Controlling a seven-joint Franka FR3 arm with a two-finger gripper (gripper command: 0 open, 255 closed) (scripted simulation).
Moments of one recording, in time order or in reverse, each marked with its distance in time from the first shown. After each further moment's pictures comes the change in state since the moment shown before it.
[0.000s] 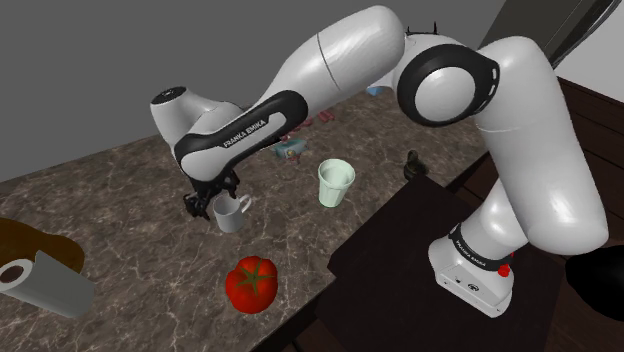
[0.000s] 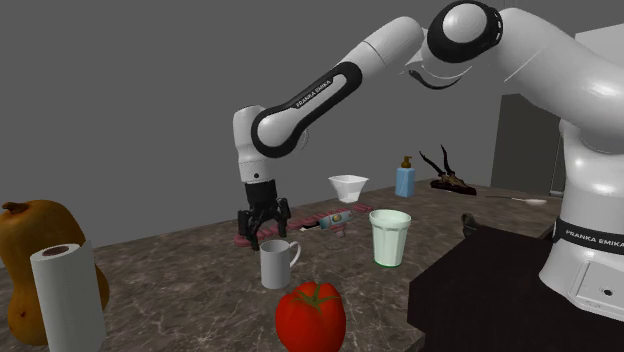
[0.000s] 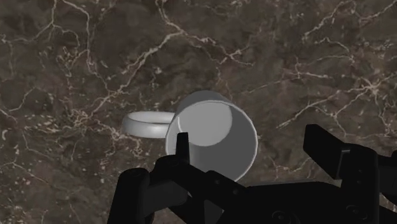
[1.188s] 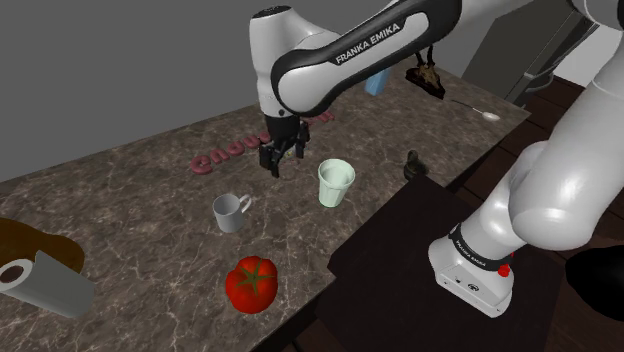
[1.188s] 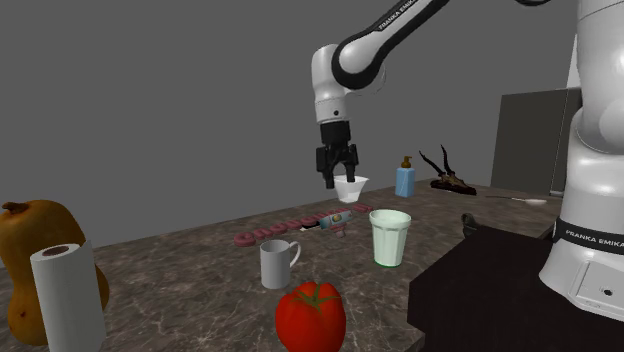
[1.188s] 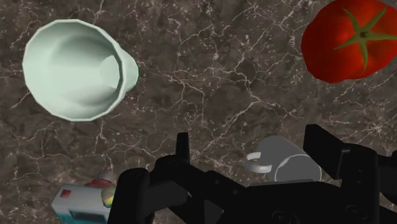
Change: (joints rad) arm -0.226 -0.724 0.025 -0.733 0.164 0.042 -0.187
